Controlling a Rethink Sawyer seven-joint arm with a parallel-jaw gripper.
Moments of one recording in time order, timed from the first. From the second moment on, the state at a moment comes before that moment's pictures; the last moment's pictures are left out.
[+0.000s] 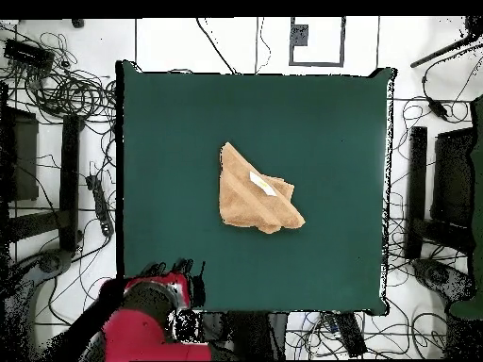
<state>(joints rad) 0.27 -1.30 -0.24 1.91 -0.08 0.73 1.65</state>
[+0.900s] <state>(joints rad) 0.14 -1.19 -0.24 1.60 -0.01 1.05 1.65</state>
